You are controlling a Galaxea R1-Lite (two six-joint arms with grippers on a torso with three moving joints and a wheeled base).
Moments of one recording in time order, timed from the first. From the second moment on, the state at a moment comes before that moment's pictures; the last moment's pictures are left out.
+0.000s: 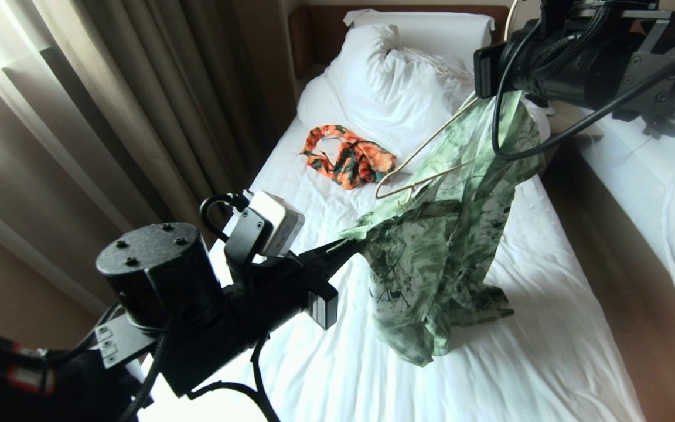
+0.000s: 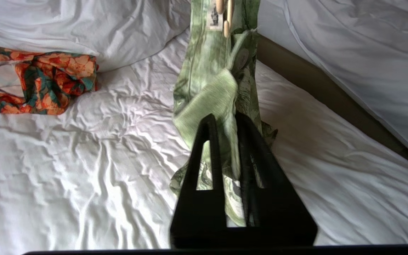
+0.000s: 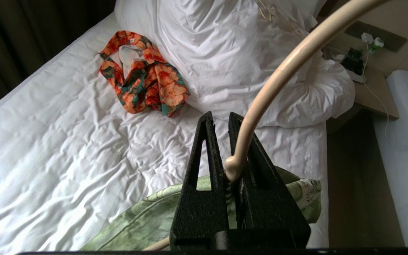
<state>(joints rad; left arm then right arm) -0.77 1.68 -0.56 -1.16 0.01 0.18 0.48 1.91 -1.96 -0.07 -0.36 -0.28</state>
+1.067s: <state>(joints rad) -0.40 1.72 -0.33 -1.35 0.00 -0.12 0.51 1.98 -1.95 -0.10 -0.40 -0.07</state>
